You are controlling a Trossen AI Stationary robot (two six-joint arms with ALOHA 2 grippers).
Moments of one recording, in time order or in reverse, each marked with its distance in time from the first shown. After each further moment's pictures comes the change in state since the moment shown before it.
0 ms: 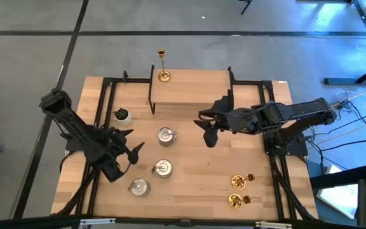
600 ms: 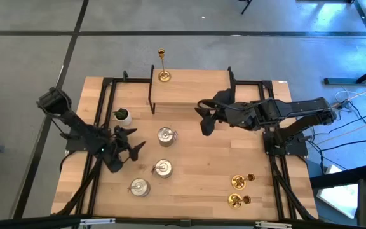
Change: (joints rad) left arm 0.131 -0.038 -0.456 1.095 0.013 0.697; right arm -0.050 0.003 0.000 0.019 0.117 0.001
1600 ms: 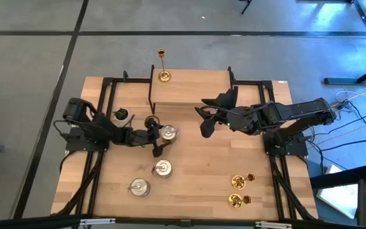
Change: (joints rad) left arm 0.587 0.447 0.185 0.807 0.763 0.931; right arm 0.044 0.004 0.000 0.051 0.111 -0.066
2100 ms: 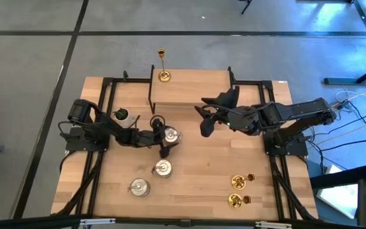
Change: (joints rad) left arm -0.001 0.049 0.106 0.002 0.000 -0.084; right arm 0.010 0.000 0.000 0.032 0.019 0.000
